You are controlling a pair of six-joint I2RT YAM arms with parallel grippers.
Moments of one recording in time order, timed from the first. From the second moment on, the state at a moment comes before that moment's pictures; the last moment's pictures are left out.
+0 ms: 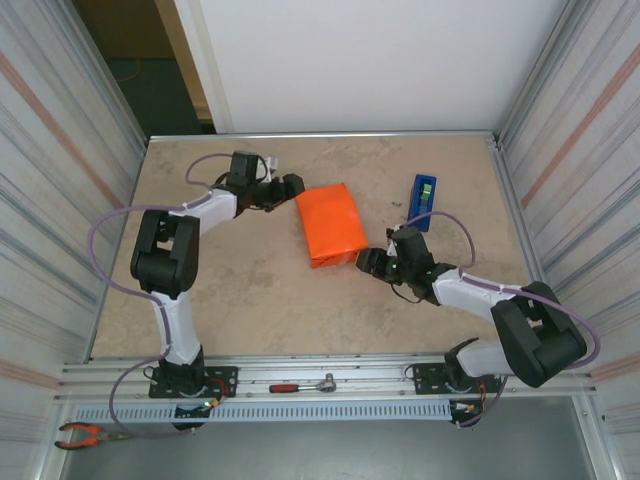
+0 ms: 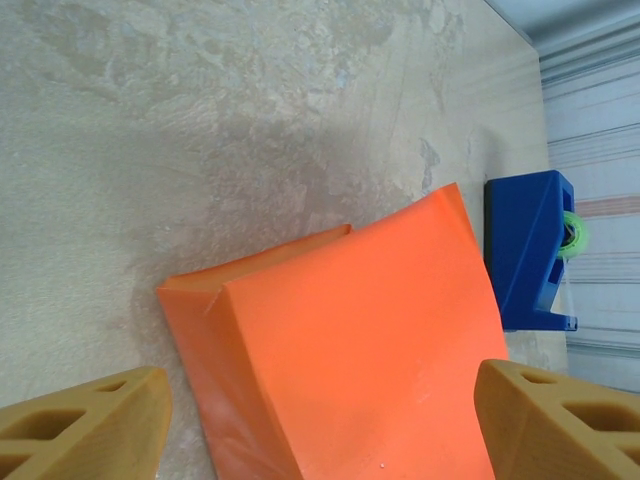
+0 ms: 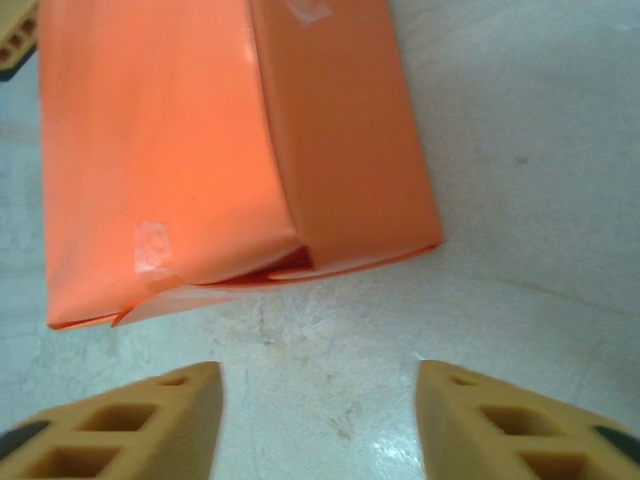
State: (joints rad) left arm -0.28 1.97 1.33 -0.08 0.55 -0.62; right arm 0.51 1.34 0.49 0.13 -0.25 0.83
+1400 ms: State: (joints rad) left arm -0.34 2.12 1.41 -0.05 0.56 -0.68; right arm 0.34 1.27 0.55 0.09 -0.34 0.84
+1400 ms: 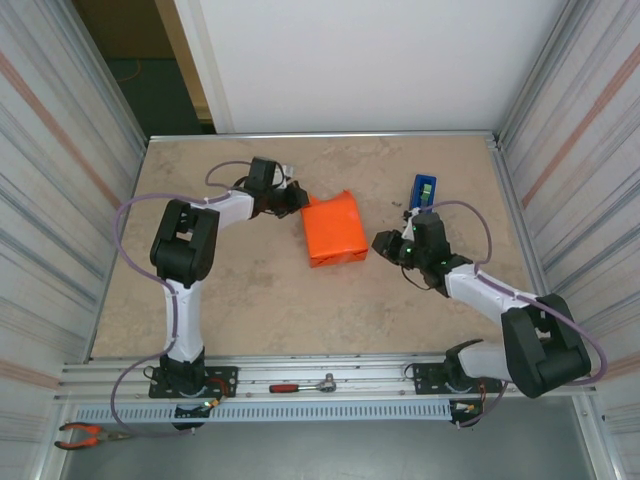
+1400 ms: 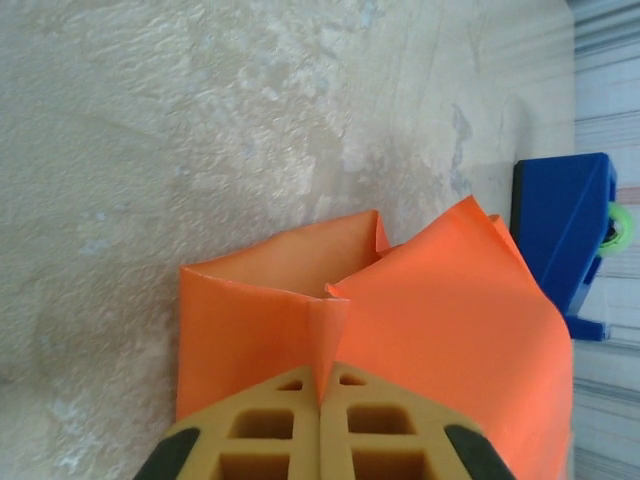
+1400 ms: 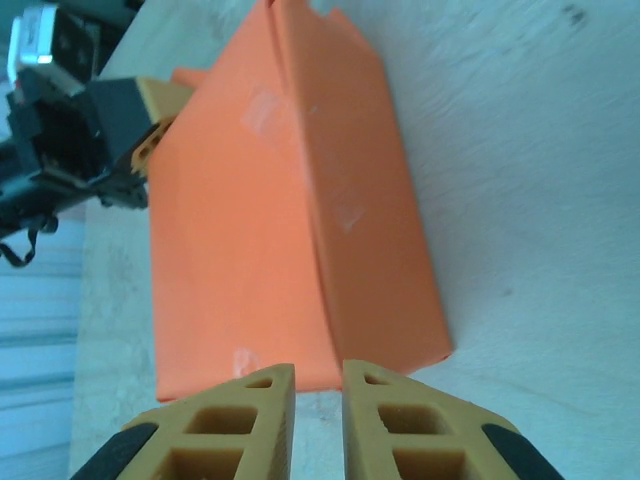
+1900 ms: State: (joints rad) left arm -0.37 1.90 1.25 0.29 0.57 -0.64; right arm 0.25 1.28 0.72 0.01 -0.44 0.77
